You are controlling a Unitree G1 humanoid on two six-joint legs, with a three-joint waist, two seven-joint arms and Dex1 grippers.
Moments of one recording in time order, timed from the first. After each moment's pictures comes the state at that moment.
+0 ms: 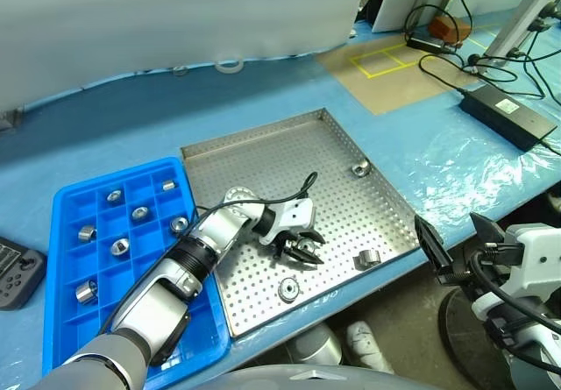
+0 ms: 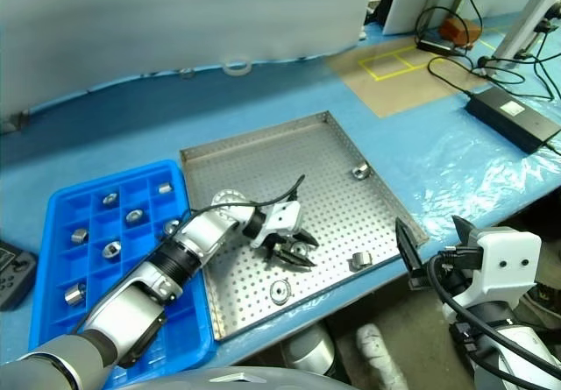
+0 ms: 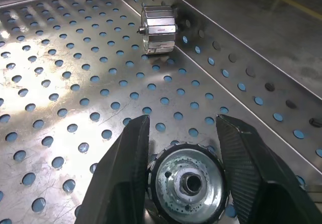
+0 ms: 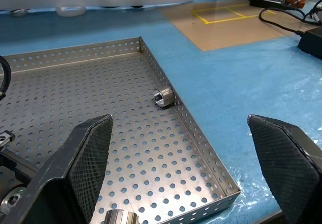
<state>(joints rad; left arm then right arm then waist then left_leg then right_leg) -0.64 0.18 -0.49 0.47 0.01 0.06 -1.31 0.83 -0.83 -0.30 -1.02 0.88 0.19 -0.30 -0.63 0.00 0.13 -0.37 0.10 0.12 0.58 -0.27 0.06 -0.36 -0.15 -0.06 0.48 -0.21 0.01</state>
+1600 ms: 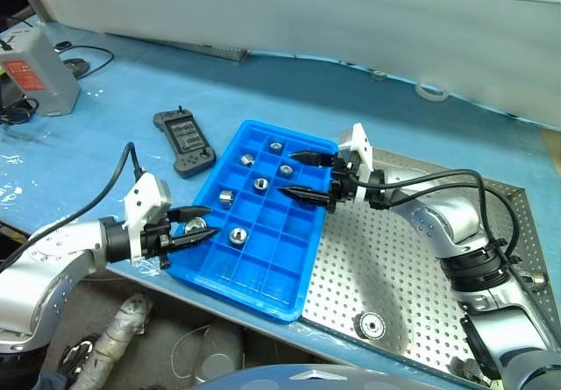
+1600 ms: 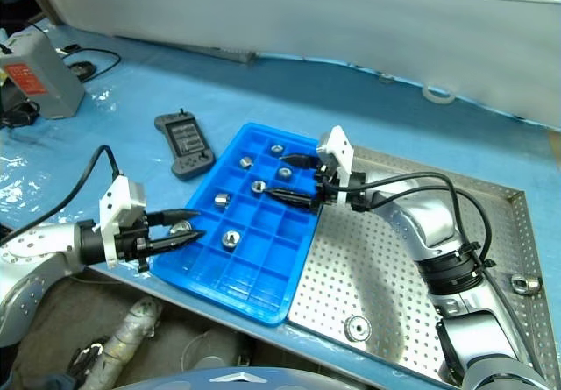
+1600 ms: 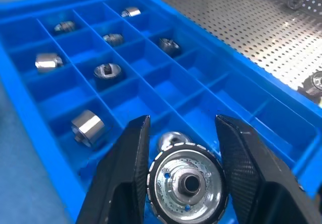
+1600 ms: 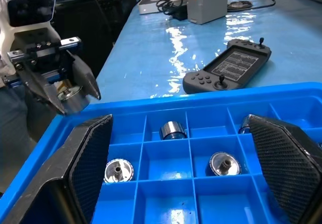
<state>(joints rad) 0.05 0.74 0.24 -0.59 -0.57 0.73 -0.97 -0.50 -0.54 0.22 -0.14 0.62 0.51 0.87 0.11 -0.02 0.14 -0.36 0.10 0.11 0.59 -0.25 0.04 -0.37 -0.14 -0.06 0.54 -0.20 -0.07</state>
